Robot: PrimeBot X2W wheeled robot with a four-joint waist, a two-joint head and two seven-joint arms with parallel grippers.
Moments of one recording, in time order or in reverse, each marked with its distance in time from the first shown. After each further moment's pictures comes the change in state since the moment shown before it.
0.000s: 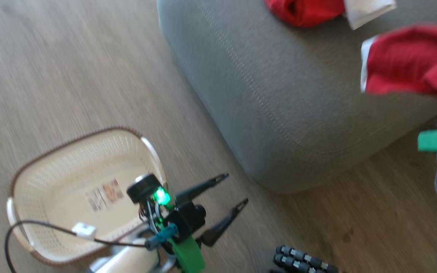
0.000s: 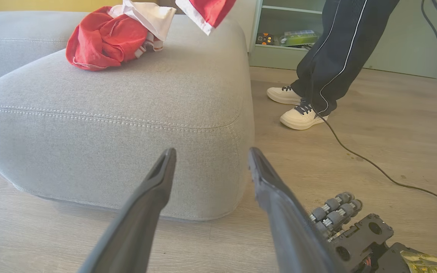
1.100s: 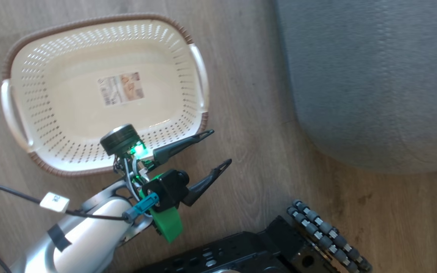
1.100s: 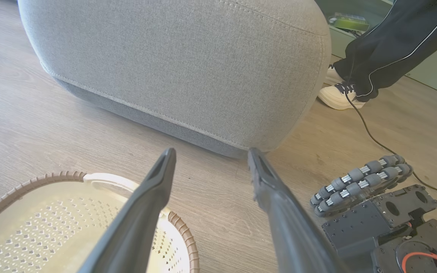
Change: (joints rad) left arm -0.228 0.157 -0.063 -0.075 0.011 0.000 0.000; right arm -0.807 -0.254 -0.189 0.792 -0.102 0.002 0.000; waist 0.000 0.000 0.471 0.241
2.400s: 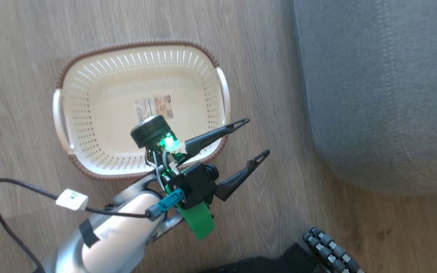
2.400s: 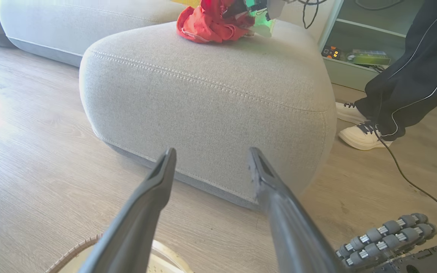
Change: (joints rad) left arm -0.014 -0.142 0.031 -0.025 -0.003 0.000 0.000; right arm -0.101 -0.083 0.173 0.480 0.053 0.001 0.164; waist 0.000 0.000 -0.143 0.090
